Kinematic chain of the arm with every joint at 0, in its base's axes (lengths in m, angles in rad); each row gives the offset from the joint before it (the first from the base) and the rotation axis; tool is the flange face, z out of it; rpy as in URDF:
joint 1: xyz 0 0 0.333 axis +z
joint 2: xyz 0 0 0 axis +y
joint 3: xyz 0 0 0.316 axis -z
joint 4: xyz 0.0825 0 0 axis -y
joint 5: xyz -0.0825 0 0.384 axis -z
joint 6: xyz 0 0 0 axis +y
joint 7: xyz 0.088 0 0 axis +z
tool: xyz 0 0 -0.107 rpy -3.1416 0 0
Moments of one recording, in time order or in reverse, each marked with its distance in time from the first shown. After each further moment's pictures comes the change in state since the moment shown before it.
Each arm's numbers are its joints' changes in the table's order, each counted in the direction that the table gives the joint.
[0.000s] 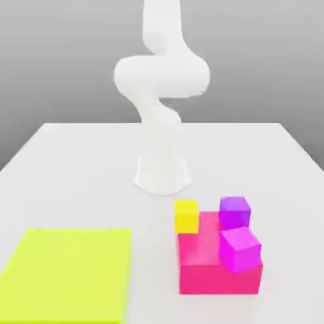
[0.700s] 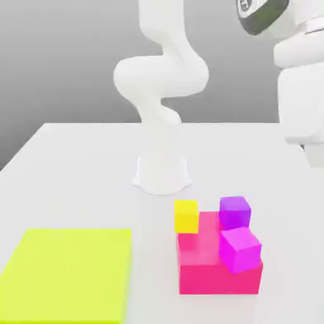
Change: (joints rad) arm 0.247 0.768 -0.125 0.141 0.056 -0.149 0.391
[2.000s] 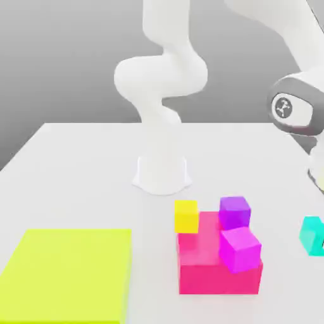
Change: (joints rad) arm 0.022 0.011 -0.109 -0.255 0.024 0.005 0.614
